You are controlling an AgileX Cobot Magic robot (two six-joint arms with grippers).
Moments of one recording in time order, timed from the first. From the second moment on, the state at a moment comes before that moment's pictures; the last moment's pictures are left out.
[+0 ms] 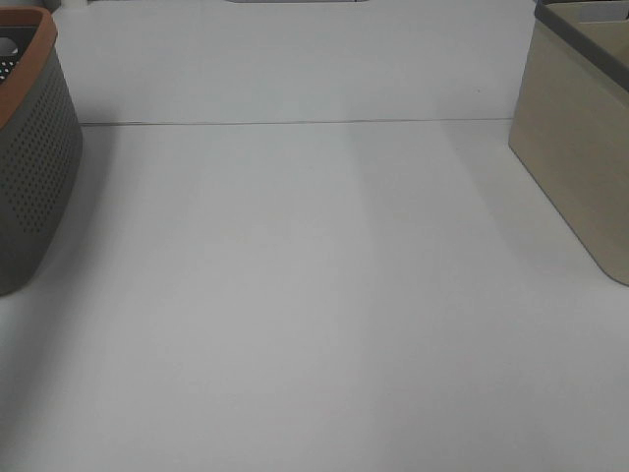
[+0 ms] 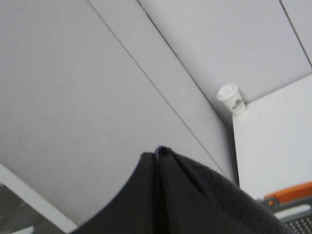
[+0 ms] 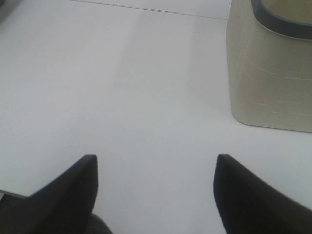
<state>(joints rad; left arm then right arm) 0.08 1.43 -1.57 0.72 0.31 -0.06 0.10 0.00 -0.50 0.08 1.06 -0.12</state>
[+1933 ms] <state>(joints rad) -0.79 1.84 -1.90 0.86 1.07 -0.44 0.10 0.00 -0.50 0.08 1.06 -0.12</state>
